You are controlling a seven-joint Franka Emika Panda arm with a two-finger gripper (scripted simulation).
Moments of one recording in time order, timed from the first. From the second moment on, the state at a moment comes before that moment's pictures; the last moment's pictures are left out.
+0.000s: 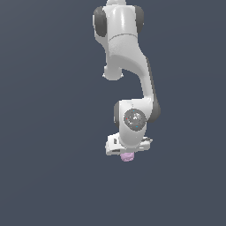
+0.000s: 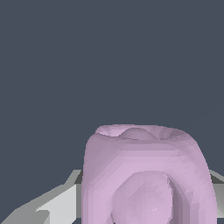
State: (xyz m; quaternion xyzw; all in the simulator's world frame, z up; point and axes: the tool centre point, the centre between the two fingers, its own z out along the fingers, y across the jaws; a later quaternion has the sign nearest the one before) arm 0.100 0.066 0.039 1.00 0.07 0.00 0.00
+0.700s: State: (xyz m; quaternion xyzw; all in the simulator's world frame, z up) arm 0.091 0.074 0.057 1.00 0.07 0.00 0.00
